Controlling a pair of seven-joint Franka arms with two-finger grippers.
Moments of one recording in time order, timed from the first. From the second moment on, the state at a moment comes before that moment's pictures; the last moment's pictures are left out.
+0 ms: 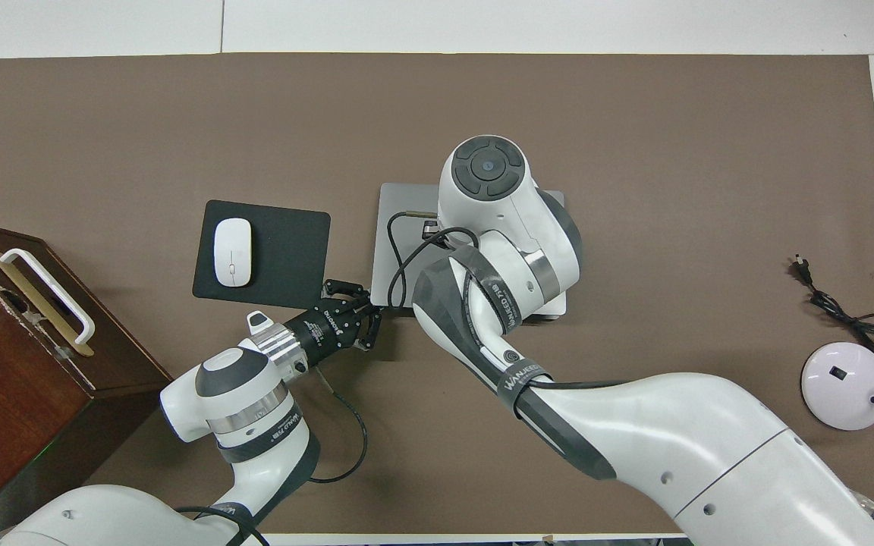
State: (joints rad) left arm -0.42 0.21 -0.08 -2.40 -2.31 2.47 -0.39; right arm 0.42 0.57 0.14 -1.51 -0.04 2.05 0.76
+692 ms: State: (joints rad) left arm -0.42 0.21 -0.08 -2.40 -2.31 2.47 -0.39; right arm 0.41 0.46 0.13 -1.50 -0.04 1.95 0.76
